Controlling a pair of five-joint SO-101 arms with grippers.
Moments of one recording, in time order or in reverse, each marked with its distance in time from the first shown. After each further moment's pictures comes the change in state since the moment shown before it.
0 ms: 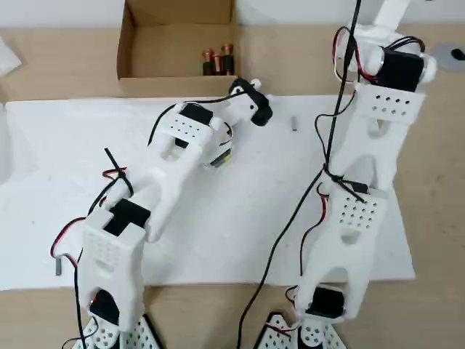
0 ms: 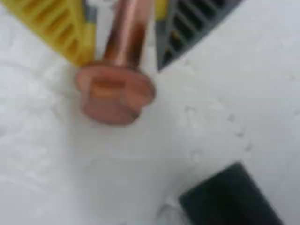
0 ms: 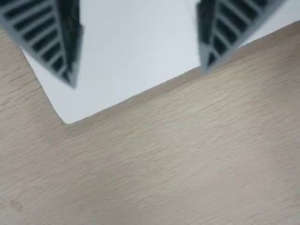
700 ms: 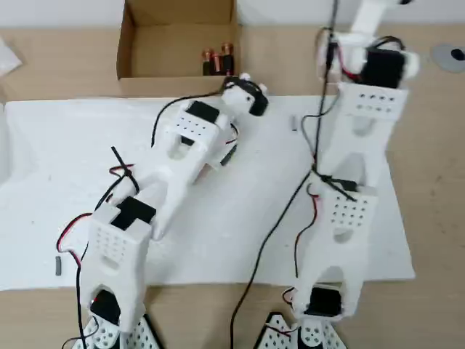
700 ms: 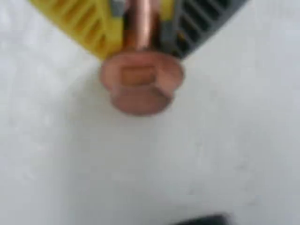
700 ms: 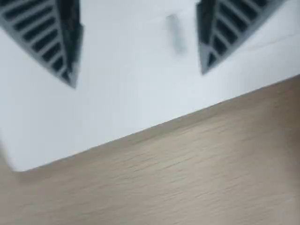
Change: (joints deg) left arm 0.7 0.2 -5.1 6.9 18.9; right arm -6.3 0.0 0.0 6.6 0.0
